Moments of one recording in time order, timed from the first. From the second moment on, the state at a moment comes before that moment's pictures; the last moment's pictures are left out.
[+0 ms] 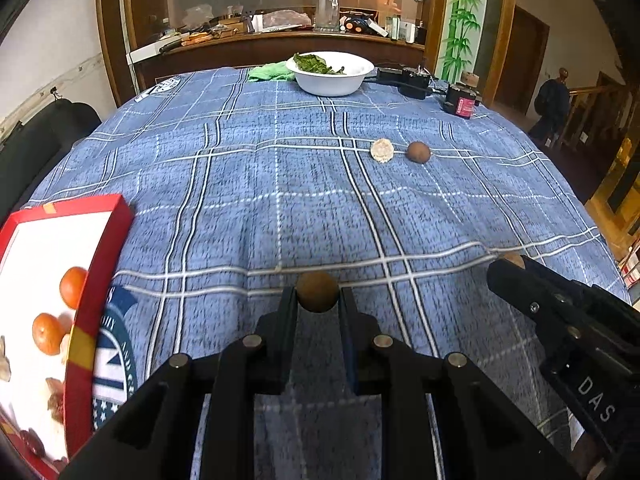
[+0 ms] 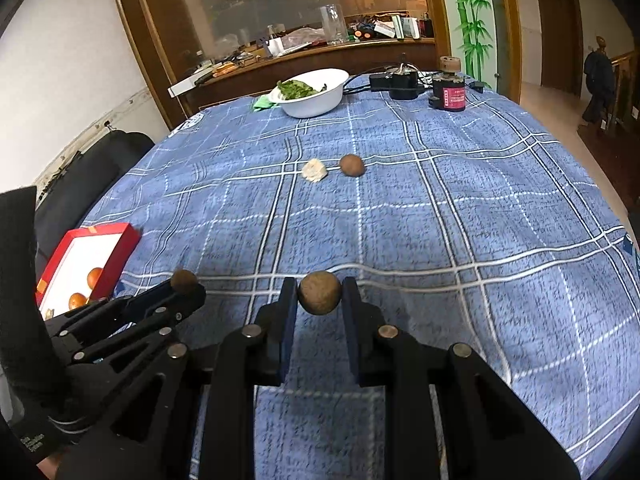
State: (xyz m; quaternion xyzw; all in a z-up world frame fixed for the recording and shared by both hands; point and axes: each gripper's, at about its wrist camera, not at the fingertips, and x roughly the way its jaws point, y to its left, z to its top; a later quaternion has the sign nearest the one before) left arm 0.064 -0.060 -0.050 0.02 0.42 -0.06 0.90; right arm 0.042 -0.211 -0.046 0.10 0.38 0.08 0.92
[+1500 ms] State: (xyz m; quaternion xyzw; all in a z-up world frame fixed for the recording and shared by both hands) left arm -0.018 0.097 0.000 -0.08 0.37 0.06 0.92; right arm 0.007 -0.093 -0.008 0.02 0.35 0.21 0.91
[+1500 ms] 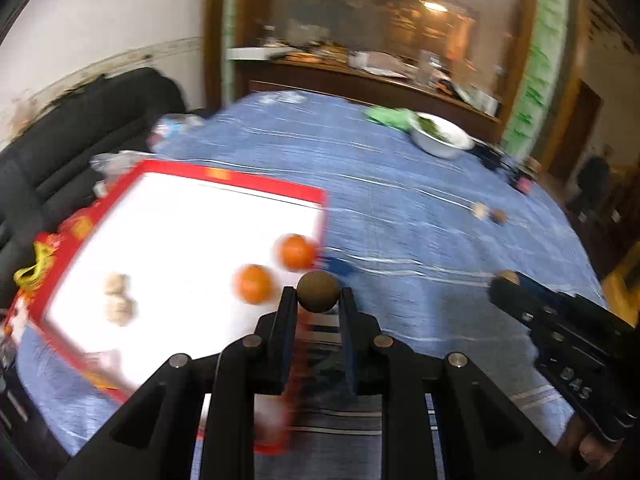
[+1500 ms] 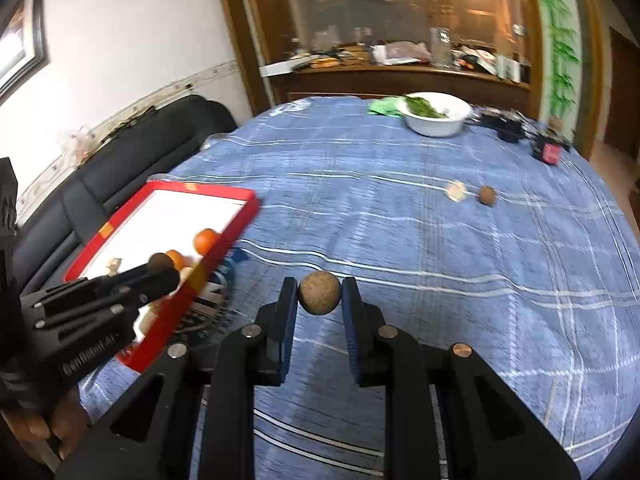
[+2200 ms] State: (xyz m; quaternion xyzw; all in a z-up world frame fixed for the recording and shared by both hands) left arm -0.008 0.170 -0.023 -0.10 0.39 0.16 0.90; right arm 0.039 0.031 -0.007 -0.03 0.35 0.31 0.88
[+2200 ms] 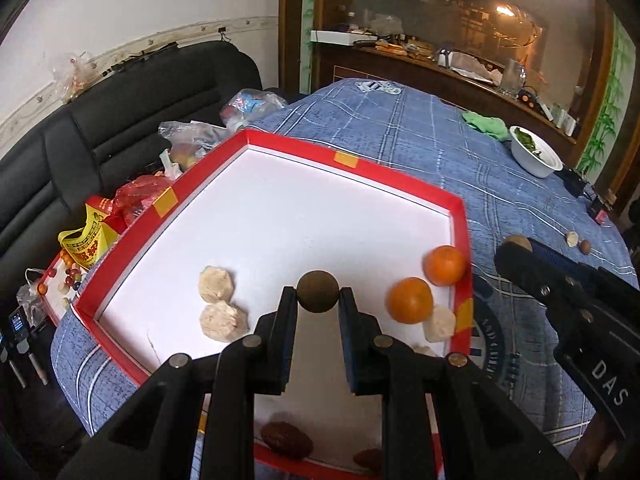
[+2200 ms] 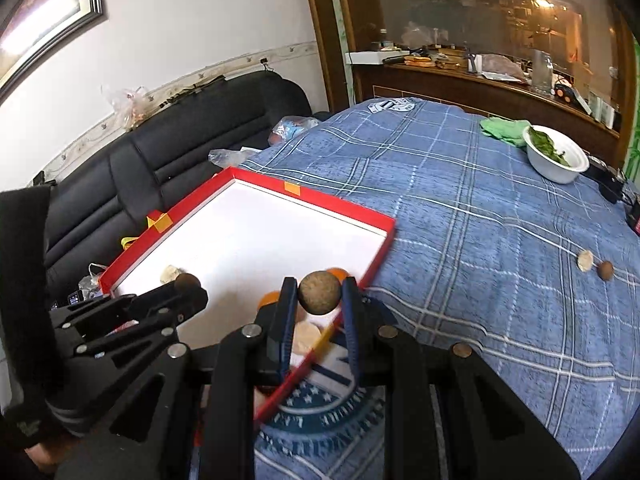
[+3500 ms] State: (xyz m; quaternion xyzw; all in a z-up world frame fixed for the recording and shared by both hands) left arm 0.004 0.189 -0.038 -0.09 0.42 0.19 0.88; right arm 0.088 0.099 -0.038 -0.04 0.39 0.32 0.86
